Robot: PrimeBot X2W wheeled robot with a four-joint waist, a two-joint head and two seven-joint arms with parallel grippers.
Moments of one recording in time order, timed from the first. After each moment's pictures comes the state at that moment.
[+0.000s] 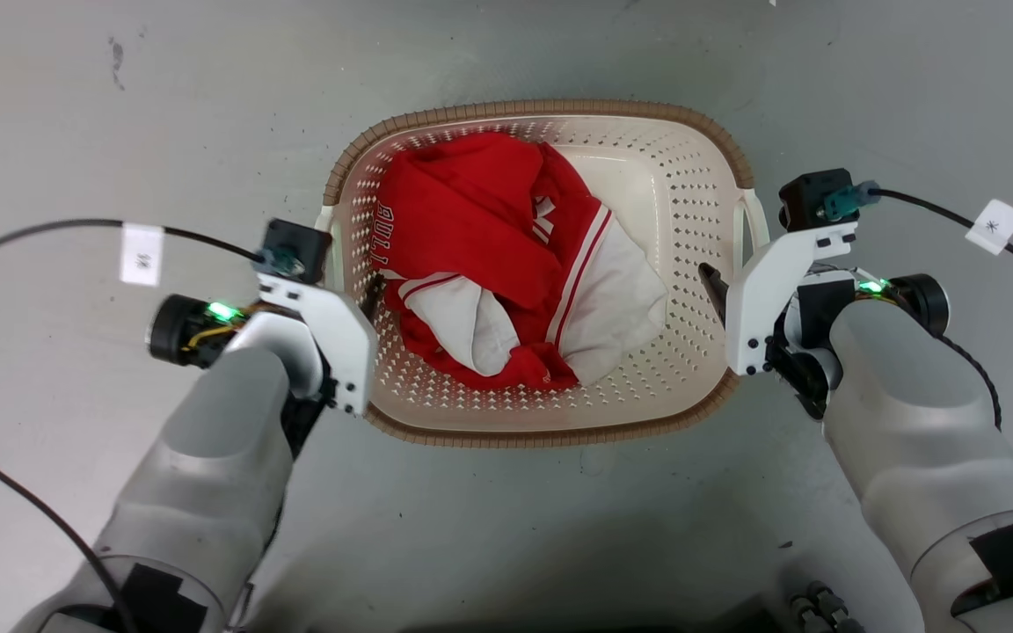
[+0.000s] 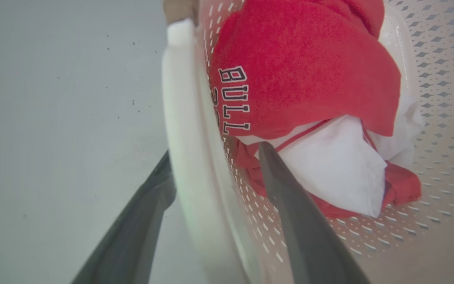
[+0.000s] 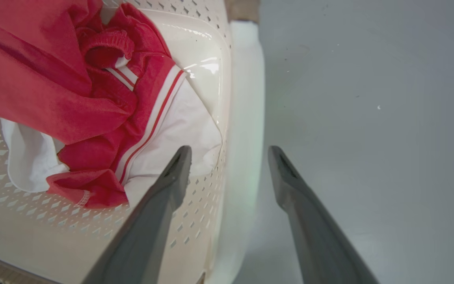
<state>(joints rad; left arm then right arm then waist) -0.88 0.17 -0.51 1.13 -0.38 -0.13 -0.06 -0.95 -0.05 0.27 1.21 0.29 0.13 0.13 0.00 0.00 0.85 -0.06</state>
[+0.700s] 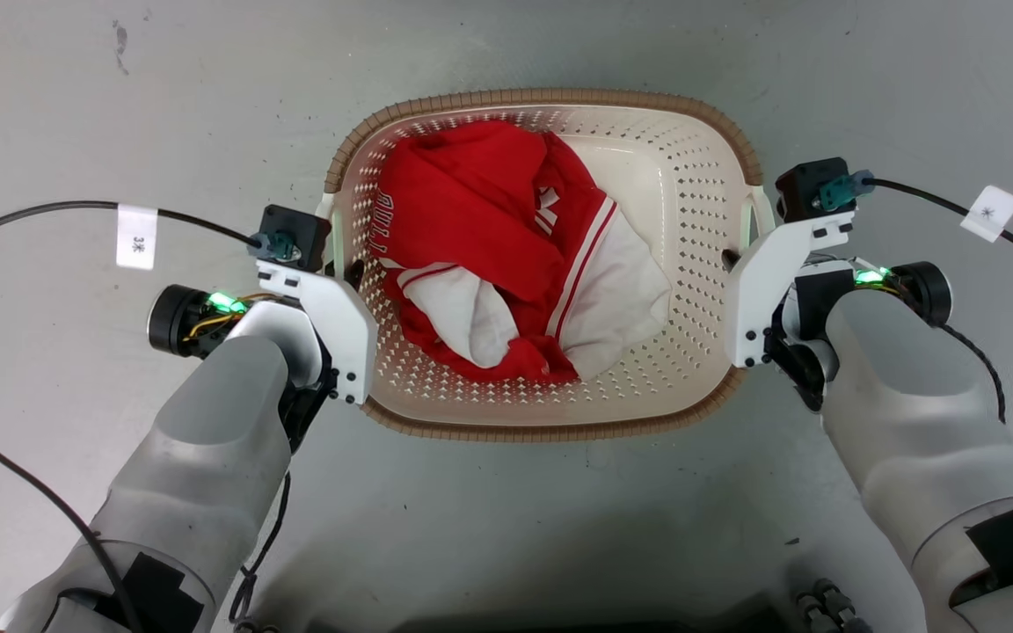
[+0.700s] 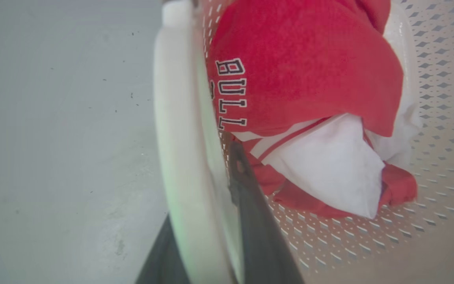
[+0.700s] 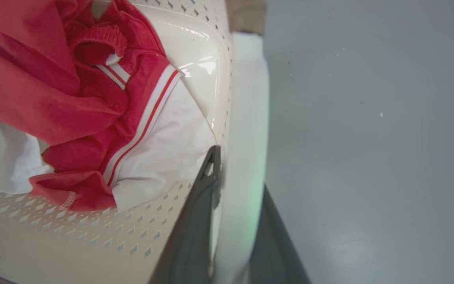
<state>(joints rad) -0.93 0.21 -0.70 1.13 -0.58 -0.13 -0.05 -1.00 -0.05 0.33 1.27 0.32 0.13 0.11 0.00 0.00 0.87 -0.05</state>
